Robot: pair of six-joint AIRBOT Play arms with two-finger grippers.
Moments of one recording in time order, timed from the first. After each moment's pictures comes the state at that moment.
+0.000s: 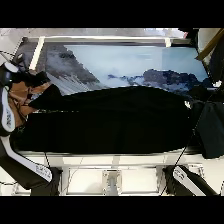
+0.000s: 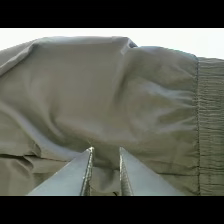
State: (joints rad) left arm 0.31 -1.87 1.76 1.17 -1.05 -1.35; right arm -0.48 -1.03 1.10 -1.03 1.17 1.14
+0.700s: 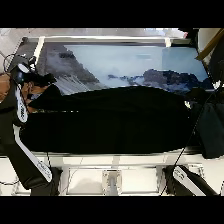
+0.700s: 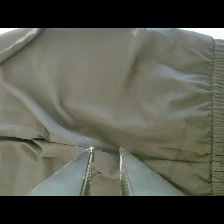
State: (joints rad) left arm 0.29 -2.14 2.01 1.17 -1.06 -1.31; right arm -0.48 -1.03 1.10 -1.01 1.24 1.14
